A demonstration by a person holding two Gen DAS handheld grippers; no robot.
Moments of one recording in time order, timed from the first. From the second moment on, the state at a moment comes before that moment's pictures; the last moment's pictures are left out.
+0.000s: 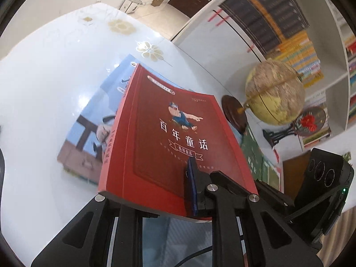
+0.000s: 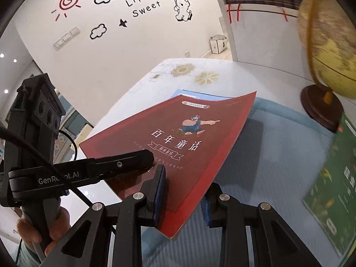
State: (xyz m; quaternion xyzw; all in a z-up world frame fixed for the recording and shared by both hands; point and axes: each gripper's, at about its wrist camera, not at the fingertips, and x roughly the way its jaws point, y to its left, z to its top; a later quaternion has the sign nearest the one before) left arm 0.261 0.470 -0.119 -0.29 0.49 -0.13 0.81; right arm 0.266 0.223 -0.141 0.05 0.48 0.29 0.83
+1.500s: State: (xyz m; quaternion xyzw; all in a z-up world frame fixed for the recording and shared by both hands) left arm 0.153 0.182 -0.057 -0.11 0.55 -0.28 0.78; right arm 0.069 -0.115 -0.157 0.23 0.57 0.04 0.79
